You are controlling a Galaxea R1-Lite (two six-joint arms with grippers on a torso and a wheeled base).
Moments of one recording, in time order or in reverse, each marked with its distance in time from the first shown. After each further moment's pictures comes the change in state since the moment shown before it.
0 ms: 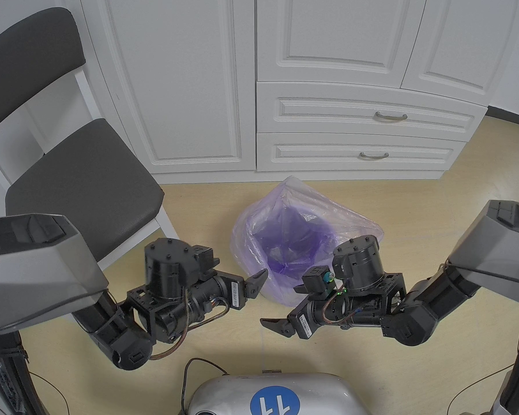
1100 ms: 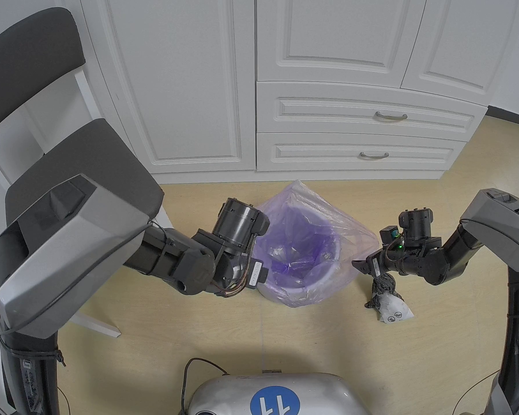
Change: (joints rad) left arm -0.021 0.156 -0.724 1.060 0.299 0.052; right arm -0.511 0.217 -0.236 0.031 -0.109 -0.183
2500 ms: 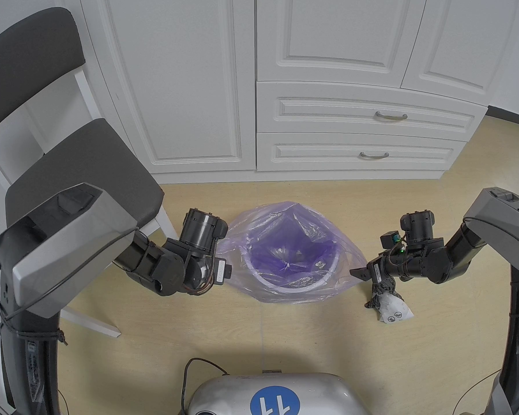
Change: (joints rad) left arm 0.153 0.066 0.106 -0.181 0.023 -0.039; right arm -0.007 -0.012 0.010 0.094 0.117 0.023
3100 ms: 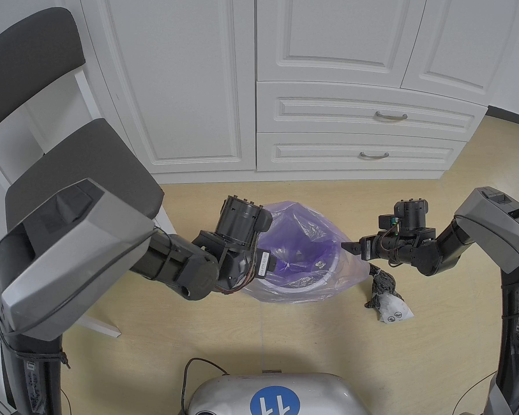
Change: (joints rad) left arm -0.163 -0.056 -0.083 0.011 -0.017 0.027; right arm 0.012 0.064 -0.151 -0.074 -0.003 0.262
